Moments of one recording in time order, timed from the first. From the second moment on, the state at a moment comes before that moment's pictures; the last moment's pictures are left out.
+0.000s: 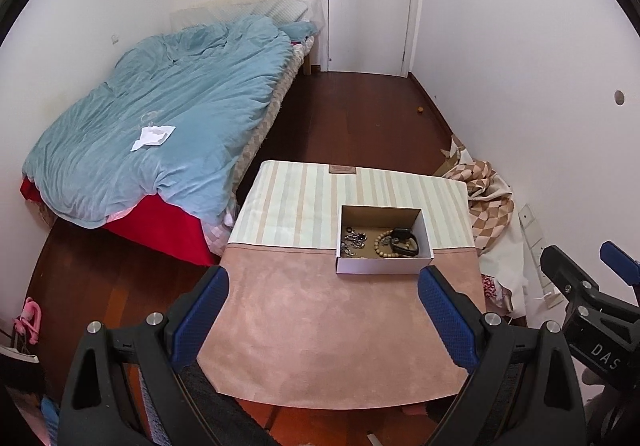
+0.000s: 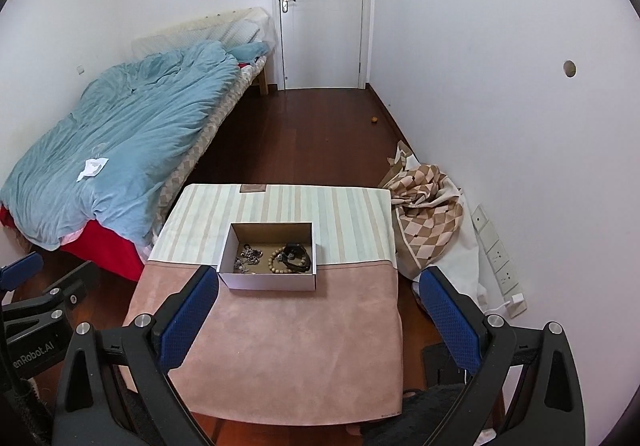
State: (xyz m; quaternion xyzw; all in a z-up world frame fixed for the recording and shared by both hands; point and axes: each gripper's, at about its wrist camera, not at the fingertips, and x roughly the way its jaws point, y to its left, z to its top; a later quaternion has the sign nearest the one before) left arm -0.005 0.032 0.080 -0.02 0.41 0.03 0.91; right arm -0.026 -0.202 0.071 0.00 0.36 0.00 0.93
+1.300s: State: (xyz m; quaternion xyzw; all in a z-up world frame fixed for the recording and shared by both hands) left arm 0.076 0.017 0.041 -0.01 0.48 0.04 0.88; right arm 0.053 -0.210 0.044 -0.01 0.41 -0.02 0.91
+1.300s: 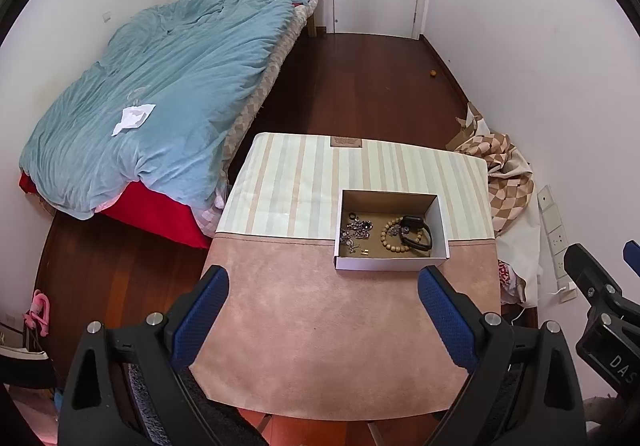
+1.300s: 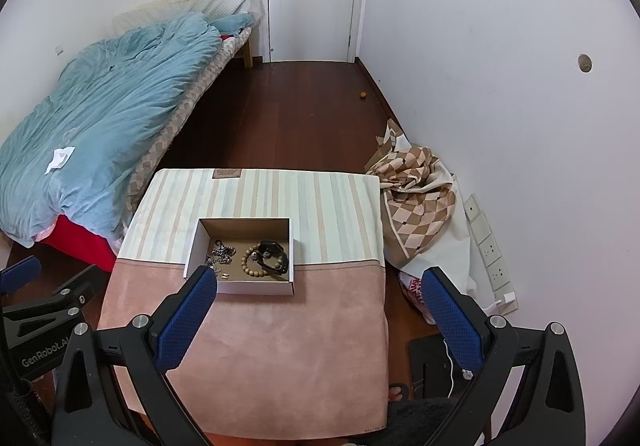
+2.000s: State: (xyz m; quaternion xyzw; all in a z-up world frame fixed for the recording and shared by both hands) left arm 0.075 0.017 0.042 -0.01 0.49 0.03 0.87; right arm 0.048 -0.208 0.044 -0.01 0.42 -0.01 0.91
